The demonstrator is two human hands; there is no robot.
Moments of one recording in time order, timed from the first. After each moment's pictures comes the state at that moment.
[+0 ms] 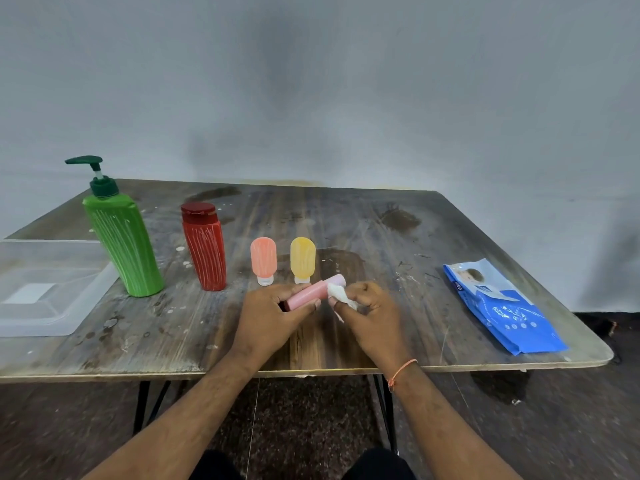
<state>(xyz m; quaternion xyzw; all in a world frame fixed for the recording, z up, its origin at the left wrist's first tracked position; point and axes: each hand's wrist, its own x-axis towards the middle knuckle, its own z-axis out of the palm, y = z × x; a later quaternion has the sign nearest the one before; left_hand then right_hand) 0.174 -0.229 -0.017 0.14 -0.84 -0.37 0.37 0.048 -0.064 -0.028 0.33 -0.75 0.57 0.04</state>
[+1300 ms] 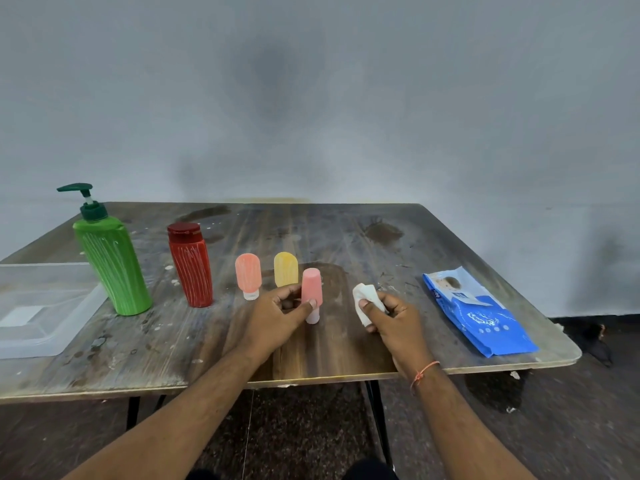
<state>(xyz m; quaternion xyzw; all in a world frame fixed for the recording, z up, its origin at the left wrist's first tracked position) 0.138 -0.218 -0.012 0.16 -0.80 -0.50 0.29 0.015 -0.011 -0.017 0.17 -0.69 0.70 -0.09</state>
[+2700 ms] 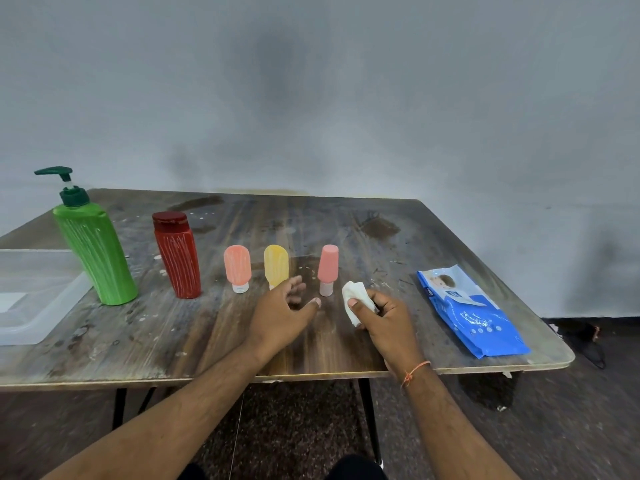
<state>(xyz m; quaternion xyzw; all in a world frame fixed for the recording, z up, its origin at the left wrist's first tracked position) 0.117 -0.193 -0.017 0.21 -0.82 -0.46 0.25 0.006 -0.005 -0.025 0.24 -0.72 0.65 -0.07</state>
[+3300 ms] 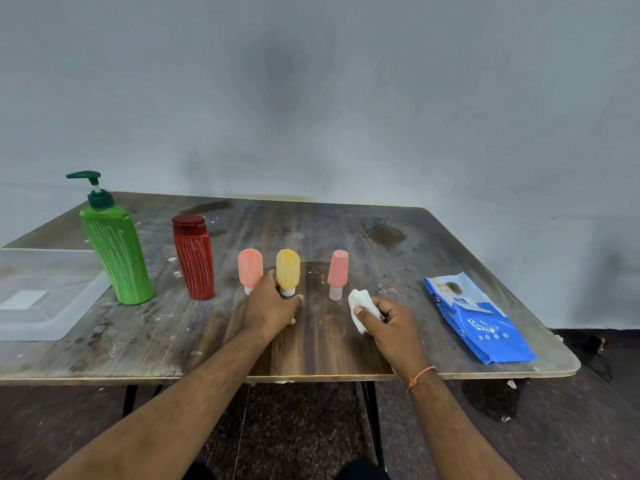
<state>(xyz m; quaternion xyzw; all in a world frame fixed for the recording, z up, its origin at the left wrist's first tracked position) 0.128 -0.218 0.005 0.31 -0.81 -0.43 0.24 0.010 -0.006 -0.025 0.26 -0.75 0.61 -0.06</state>
